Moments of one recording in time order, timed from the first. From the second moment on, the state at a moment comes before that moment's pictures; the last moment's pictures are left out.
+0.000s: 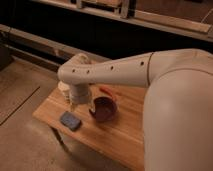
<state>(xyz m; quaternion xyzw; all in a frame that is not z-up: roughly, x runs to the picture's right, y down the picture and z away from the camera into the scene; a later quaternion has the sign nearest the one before) -0.108 0.103 0.703 -0.26 0.23 0.64 0.68</state>
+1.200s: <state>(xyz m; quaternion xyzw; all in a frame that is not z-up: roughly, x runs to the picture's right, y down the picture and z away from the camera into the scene) -0.078 0.003 0.773 -0.17 0.26 0.76 0.57</state>
